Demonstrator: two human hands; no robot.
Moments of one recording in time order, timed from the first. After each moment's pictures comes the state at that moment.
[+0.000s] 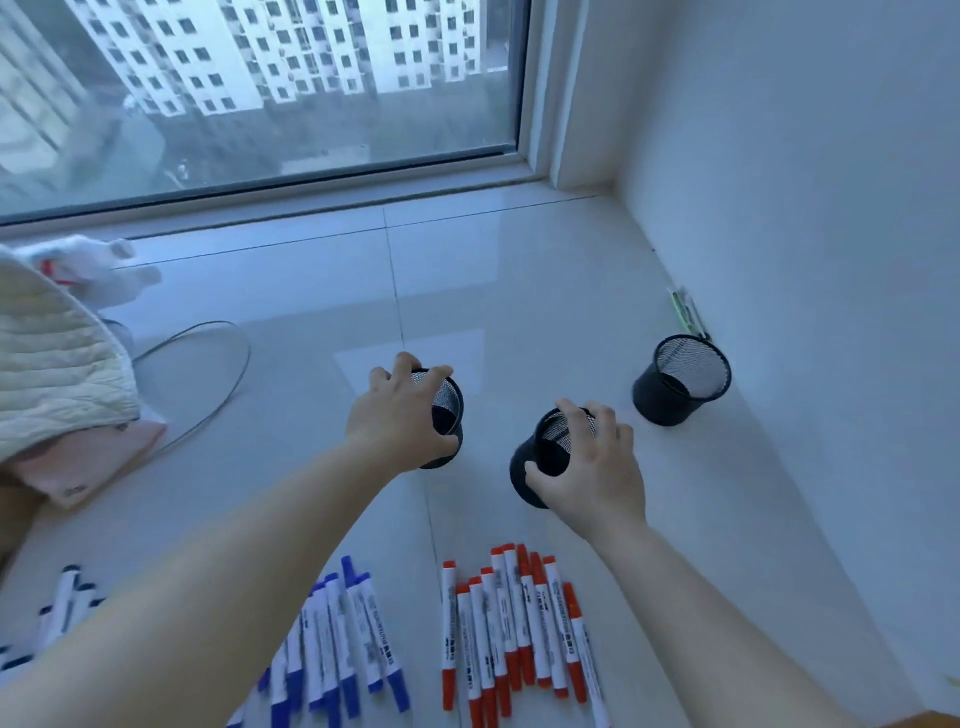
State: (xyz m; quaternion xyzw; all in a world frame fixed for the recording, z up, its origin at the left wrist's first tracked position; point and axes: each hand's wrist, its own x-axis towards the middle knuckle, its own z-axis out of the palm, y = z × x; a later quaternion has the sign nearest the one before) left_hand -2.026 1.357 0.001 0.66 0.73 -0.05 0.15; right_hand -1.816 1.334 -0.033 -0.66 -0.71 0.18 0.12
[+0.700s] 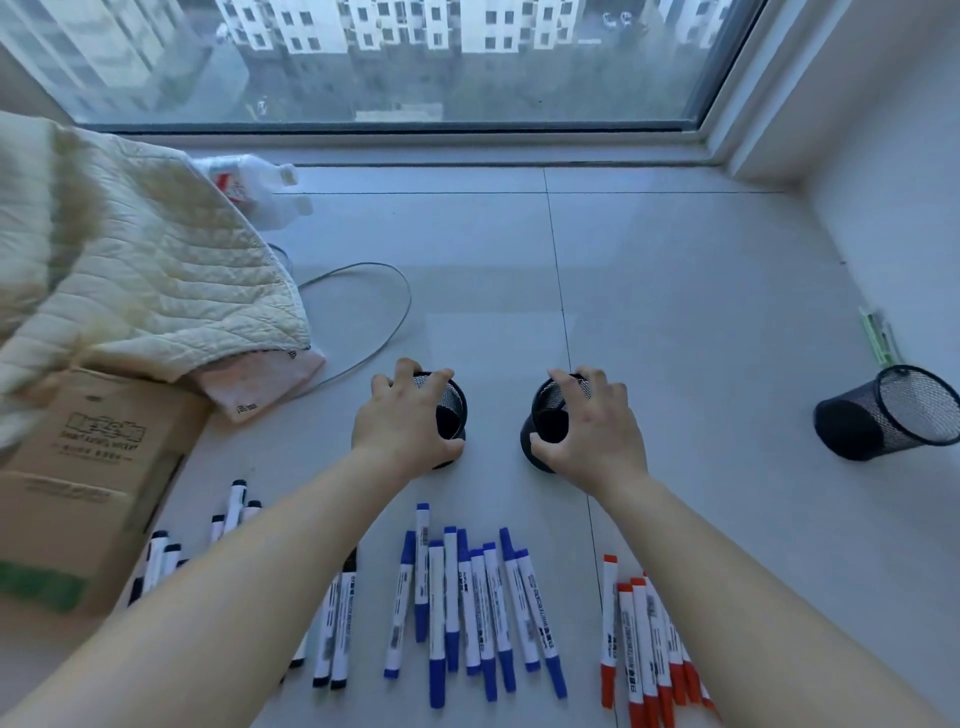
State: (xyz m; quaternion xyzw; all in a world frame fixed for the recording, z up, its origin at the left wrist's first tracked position) left_hand -2.195 1.282 -0.030 0.56 0.81 -0.04 0.17; right_hand -1.997 1.342 -0.058 -0.56 -0.81 0.16 0.05
